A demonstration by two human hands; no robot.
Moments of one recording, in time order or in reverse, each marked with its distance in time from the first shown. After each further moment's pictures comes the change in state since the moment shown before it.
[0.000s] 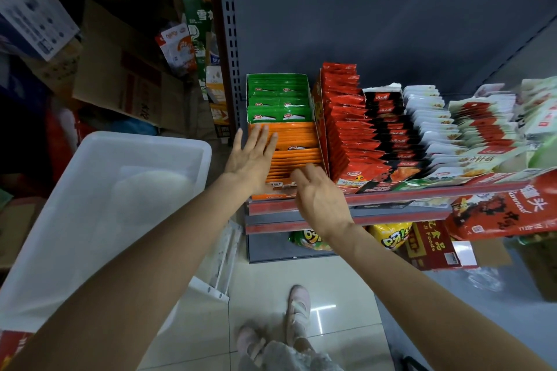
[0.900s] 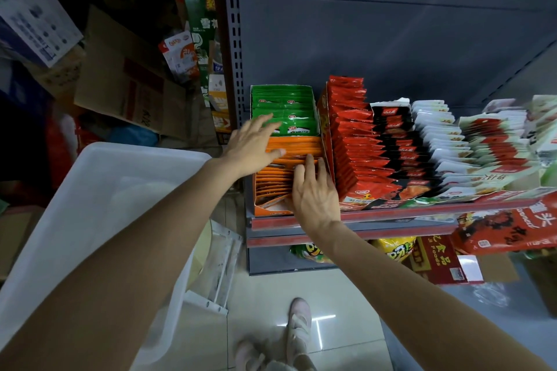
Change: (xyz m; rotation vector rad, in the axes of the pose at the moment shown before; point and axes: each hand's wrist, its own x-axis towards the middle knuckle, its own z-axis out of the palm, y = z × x) left_hand 0.035 -0.035 -0.021 -0.498 0.138 0.031; right_hand 0.043 -0.006 0.026 -0.261 -0.050 0.221
